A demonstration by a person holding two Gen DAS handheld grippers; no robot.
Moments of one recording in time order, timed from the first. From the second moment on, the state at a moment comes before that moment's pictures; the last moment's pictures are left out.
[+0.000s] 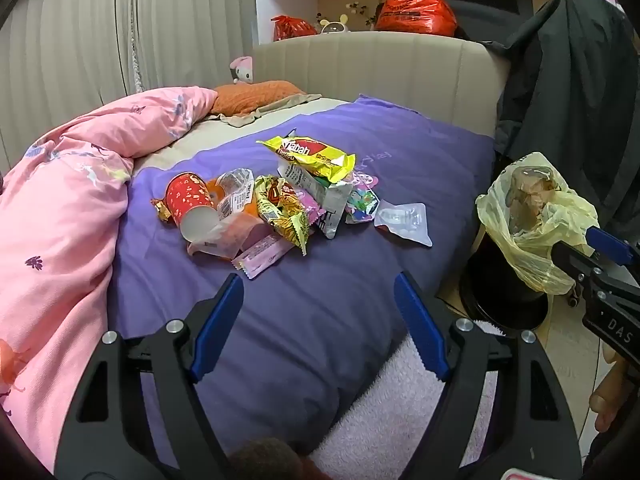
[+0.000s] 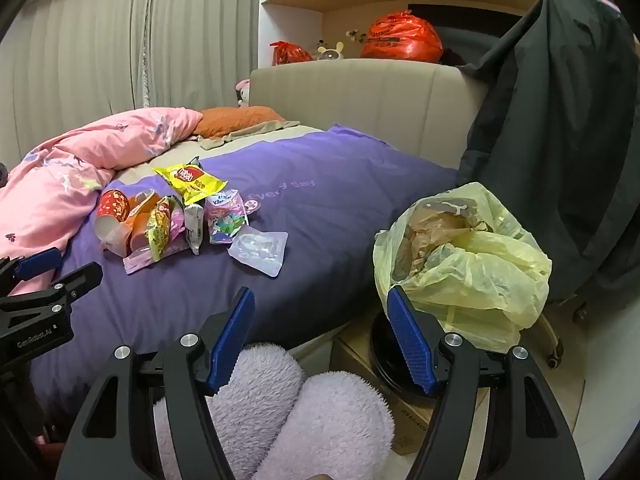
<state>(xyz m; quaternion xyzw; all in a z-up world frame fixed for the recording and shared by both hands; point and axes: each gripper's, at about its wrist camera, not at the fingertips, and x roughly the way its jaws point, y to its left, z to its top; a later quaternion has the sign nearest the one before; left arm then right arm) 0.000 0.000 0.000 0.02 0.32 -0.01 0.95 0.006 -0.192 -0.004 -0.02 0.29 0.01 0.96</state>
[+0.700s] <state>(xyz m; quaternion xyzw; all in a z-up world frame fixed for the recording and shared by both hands) -0.004 0.002 0.001 0.03 0.32 0.01 0.95 0.008 -0.191 -0.006 -0.01 0.30 0.01 0.95</state>
